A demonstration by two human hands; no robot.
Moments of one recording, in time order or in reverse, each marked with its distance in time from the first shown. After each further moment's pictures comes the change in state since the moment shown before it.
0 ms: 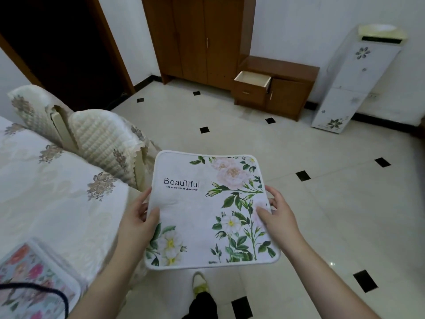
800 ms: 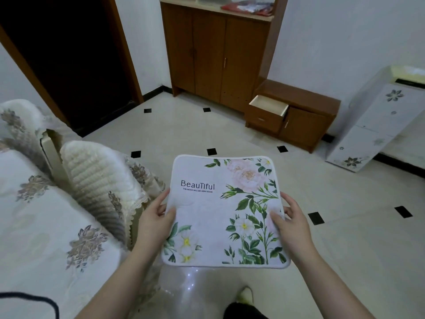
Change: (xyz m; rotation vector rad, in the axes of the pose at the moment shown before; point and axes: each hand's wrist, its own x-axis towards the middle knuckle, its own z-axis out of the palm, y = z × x) left_hand 0.241 0.019 0.051 -0.143 -0.033 -0.126; right_hand 0.216 -0.087 0.055 0.082 0.082 0.004
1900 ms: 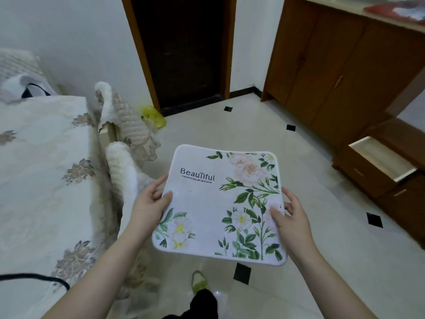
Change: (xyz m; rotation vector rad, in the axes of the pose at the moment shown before) left_hand 0.210 0.063 0.008 -0.182 0.446 -0.044; right_hand 0.313 -0.110 0.169 -0.076 -0.554 -0.089
